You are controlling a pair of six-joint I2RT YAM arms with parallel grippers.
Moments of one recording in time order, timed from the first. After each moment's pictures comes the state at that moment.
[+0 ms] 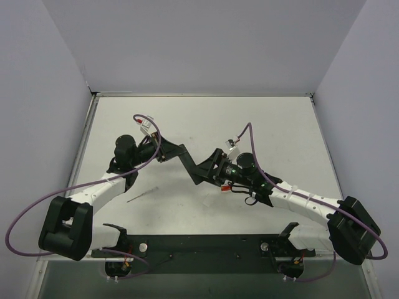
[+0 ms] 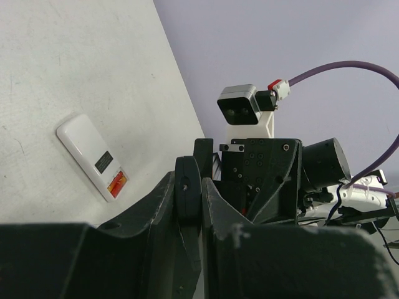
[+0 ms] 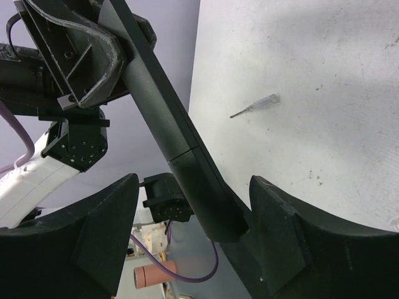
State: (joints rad) left arm -0.30 1.29 0.59 0.65 0.77 -1.11; right arm 0.77 1.21 0.54 0.40 -0.28 1.19
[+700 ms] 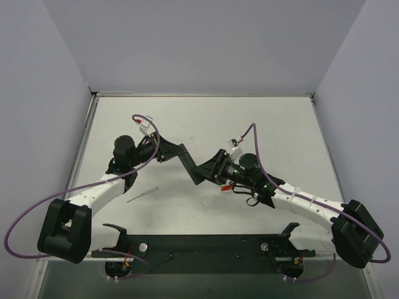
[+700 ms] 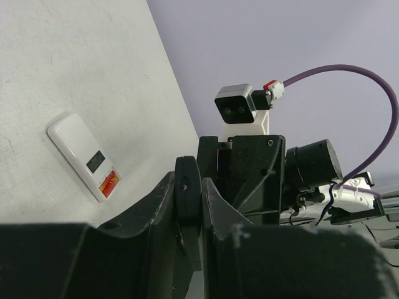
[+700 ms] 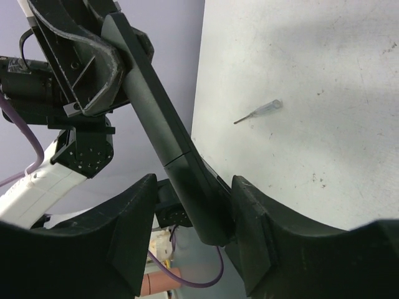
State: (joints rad) left arm -0.30 1.26 0.58 0.66 0.77 -1.14; right arm 0.77 1.17 0.54 0.40 -0.25 1.21
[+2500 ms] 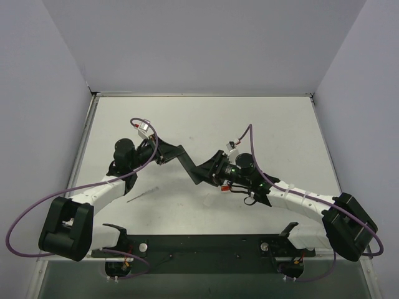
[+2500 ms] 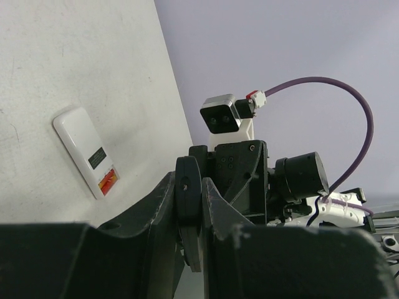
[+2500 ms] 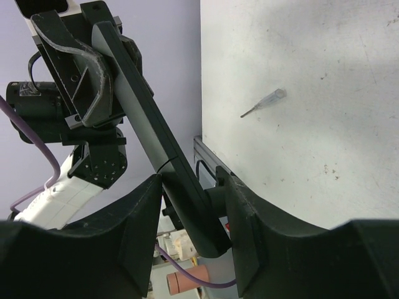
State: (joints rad) left arm -0.29 1.28 0.53 0.70 0.73 -1.23; right arm 0.77 1.25 0.53 0.44 -0.28 1.34
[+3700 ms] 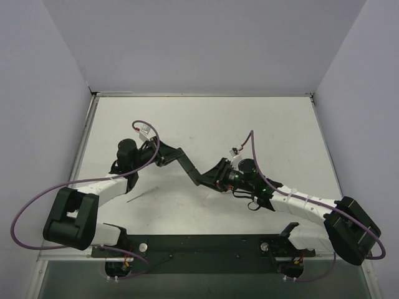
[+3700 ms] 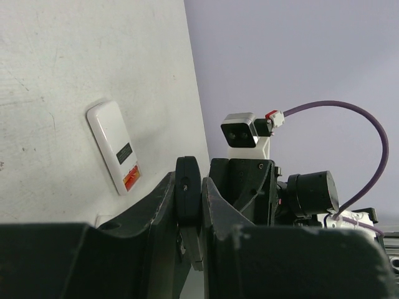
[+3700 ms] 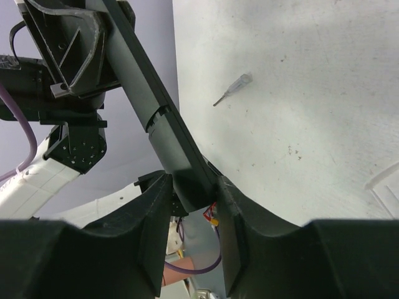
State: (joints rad) left arm -0.27 1.36 0.52 0.70 0.71 -1.20; right arm 0.76 1.21 0.45 0.43 -0.29 1.31
